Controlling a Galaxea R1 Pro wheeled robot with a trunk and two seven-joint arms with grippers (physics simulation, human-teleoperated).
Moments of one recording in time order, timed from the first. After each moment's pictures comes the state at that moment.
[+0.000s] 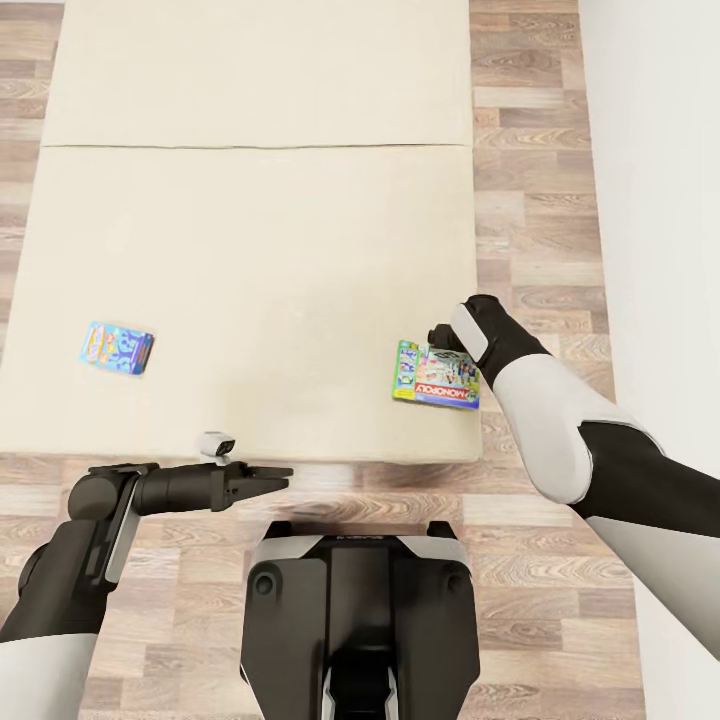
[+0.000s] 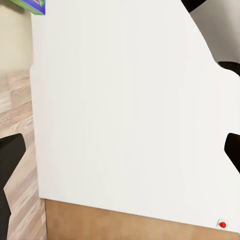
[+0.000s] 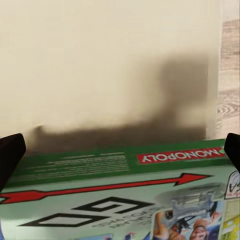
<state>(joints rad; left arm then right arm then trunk) -0.58 0.15 0.12 -1.44 0.06 1.03 -1.56 -1.53 0.13 -0.15 -0.34 -0.09 0.69 -0.37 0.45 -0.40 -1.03</state>
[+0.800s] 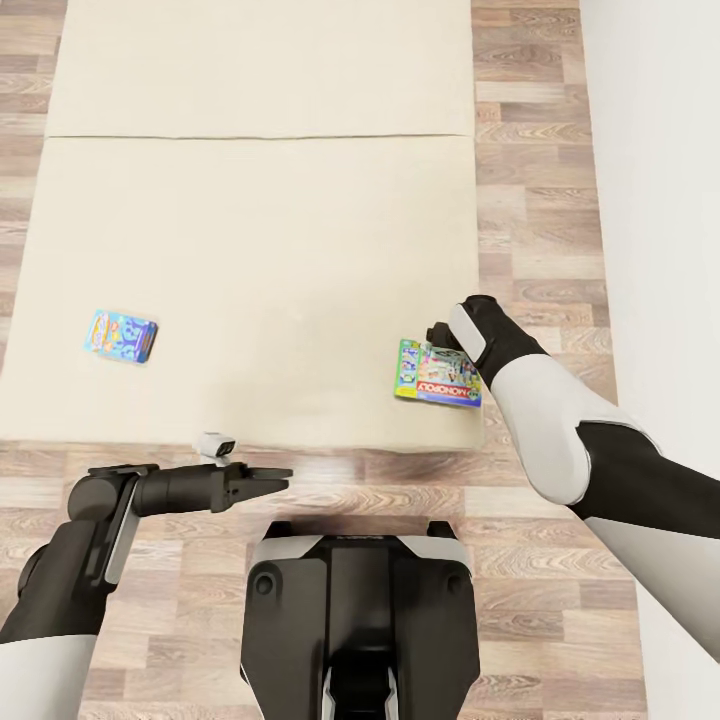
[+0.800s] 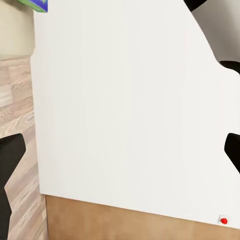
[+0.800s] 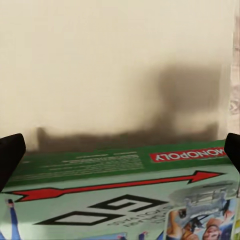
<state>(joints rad) -0.58 0.16 0.12 -1.44 0.06 1.02 -1.56 -1.52 0.14 -0.14 -0.34 -0.09 0.67 -0.37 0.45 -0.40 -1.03</state>
